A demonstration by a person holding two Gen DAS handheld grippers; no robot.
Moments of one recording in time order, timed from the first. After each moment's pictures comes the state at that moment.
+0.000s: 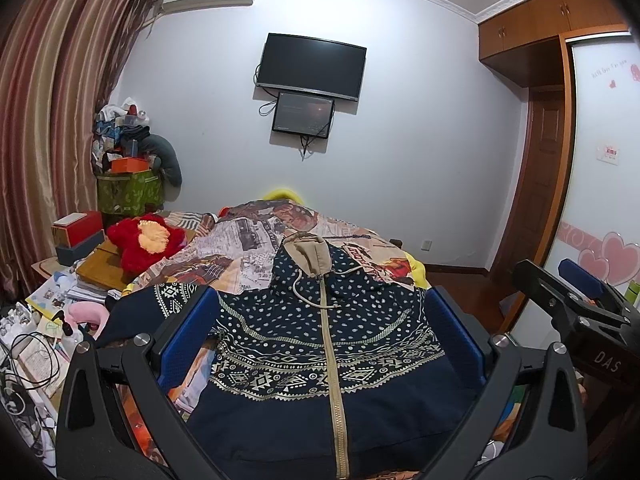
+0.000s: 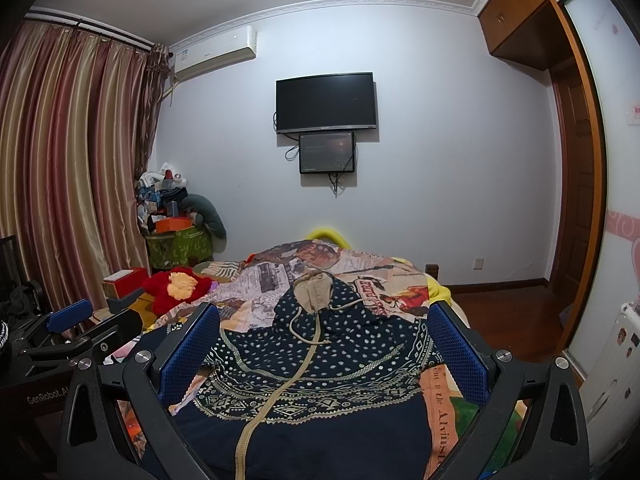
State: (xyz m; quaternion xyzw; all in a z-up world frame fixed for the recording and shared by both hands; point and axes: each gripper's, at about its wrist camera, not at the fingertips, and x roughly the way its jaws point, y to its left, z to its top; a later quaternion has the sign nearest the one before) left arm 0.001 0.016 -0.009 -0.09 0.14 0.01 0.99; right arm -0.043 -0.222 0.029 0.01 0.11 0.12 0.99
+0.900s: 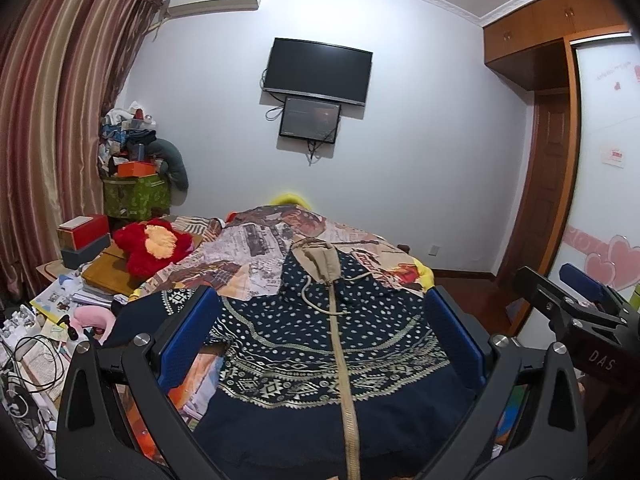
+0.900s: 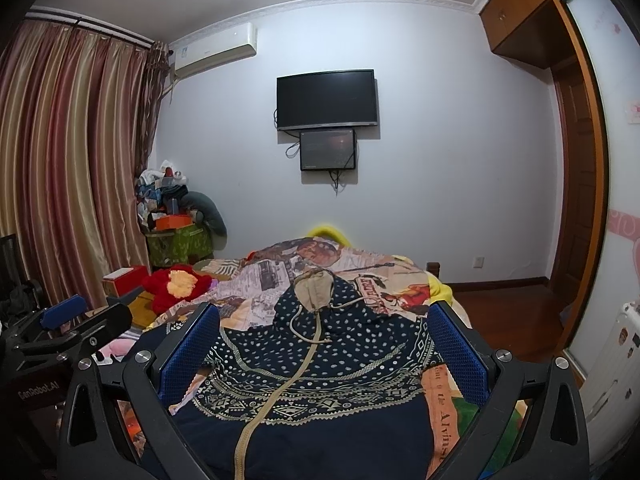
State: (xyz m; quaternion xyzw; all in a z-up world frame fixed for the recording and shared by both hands) left arm 0.008 0.027 -0.010 -0.09 0.14 0.03 0.99; right arm -0.035 -0.218 0.027 0.00 0.11 0.12 0.99
